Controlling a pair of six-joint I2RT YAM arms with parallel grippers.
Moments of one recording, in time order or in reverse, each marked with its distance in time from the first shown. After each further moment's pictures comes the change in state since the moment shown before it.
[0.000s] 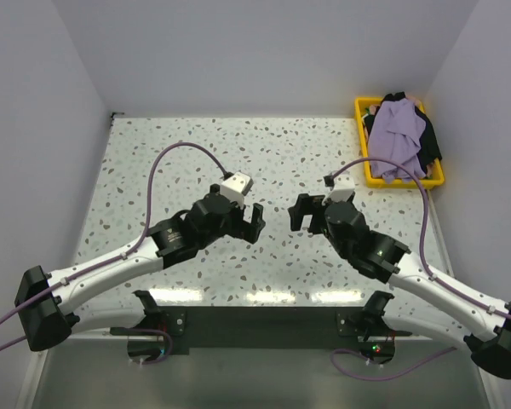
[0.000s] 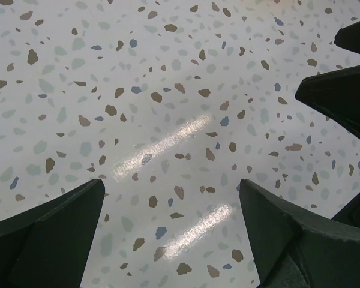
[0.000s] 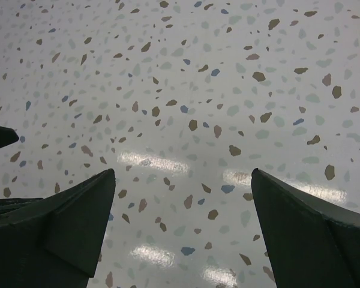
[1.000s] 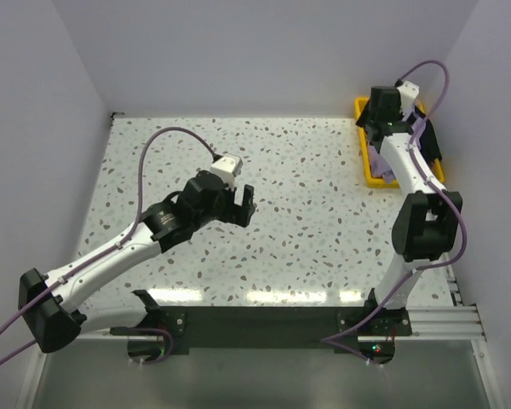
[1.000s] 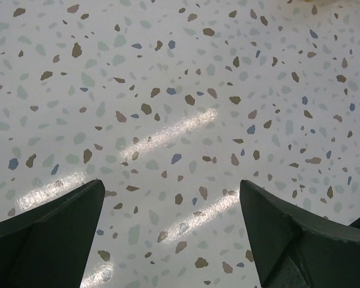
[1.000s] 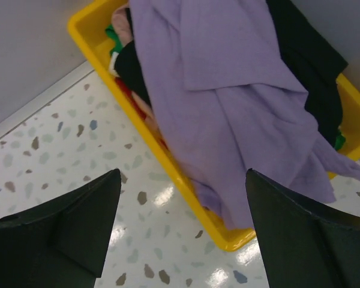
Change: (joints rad) left arm 0.127 0.040 0.145 -0.174 0.050 0.000; right arm -0.824 0.945 0.889 -0.111 0.031 -0.068
